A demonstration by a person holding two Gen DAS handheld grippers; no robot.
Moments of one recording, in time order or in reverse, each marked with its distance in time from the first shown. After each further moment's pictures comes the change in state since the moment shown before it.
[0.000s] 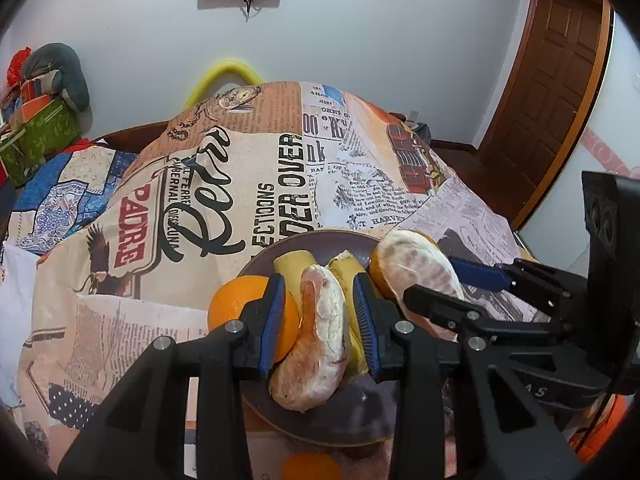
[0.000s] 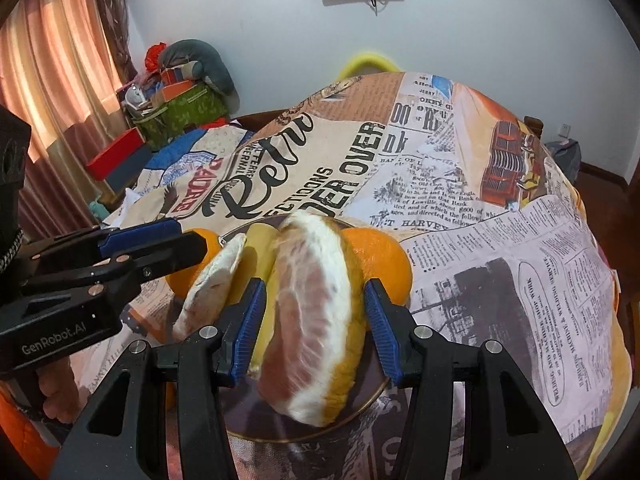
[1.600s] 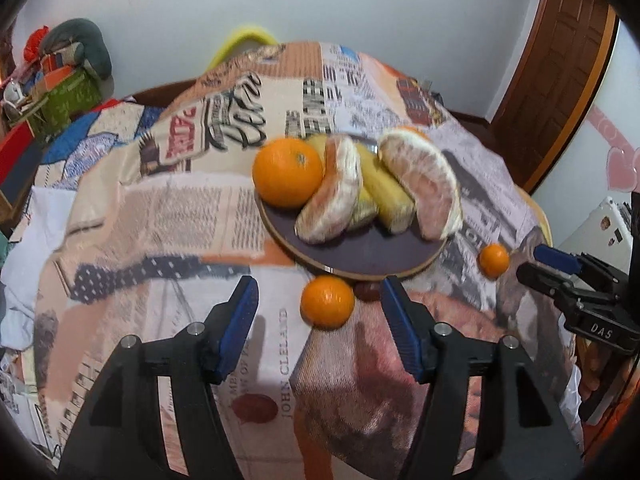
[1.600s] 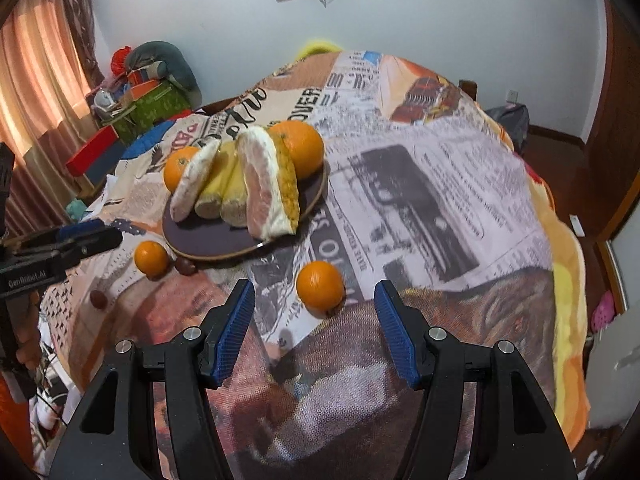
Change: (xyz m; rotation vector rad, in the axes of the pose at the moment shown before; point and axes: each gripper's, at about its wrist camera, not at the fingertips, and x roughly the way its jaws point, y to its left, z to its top) left arm -0.062 0.000 -0.091 -0.027 0.121 0.057; right arm -0.080 -0.019 -0.097 0.099 0.028 -0.125
